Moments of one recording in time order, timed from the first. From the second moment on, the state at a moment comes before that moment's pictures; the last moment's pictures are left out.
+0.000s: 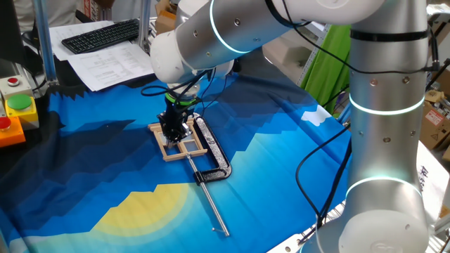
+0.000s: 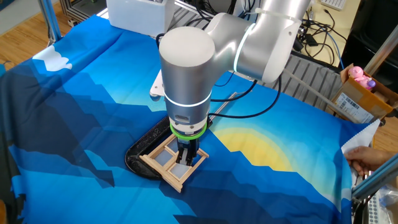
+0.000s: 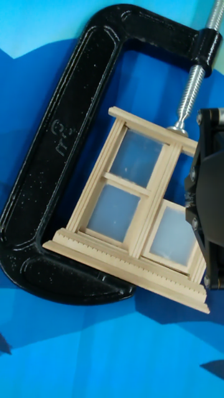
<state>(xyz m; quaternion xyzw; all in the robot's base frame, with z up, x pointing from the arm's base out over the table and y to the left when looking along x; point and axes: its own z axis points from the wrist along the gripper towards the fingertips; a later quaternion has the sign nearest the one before) 0.543 0.080 0.010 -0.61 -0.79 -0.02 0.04</state>
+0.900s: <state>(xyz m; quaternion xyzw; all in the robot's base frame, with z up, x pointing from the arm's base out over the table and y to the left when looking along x) 0.543 0.086 0.018 -0.61 -0.79 -0.02 0.07</state>
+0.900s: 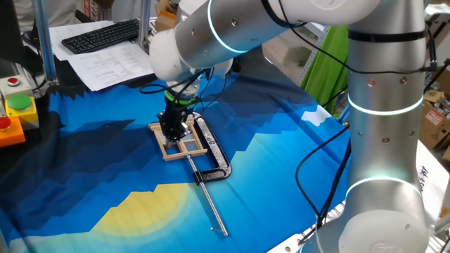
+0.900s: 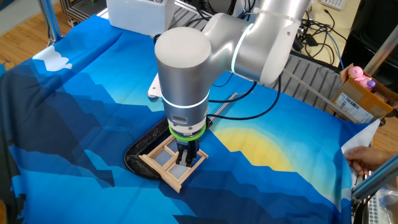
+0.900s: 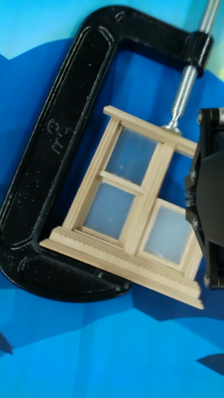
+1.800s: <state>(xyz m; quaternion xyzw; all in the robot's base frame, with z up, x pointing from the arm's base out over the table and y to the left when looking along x) 0.525 0.087 0.076 -0.47 -0.87 -0.09 0.11</state>
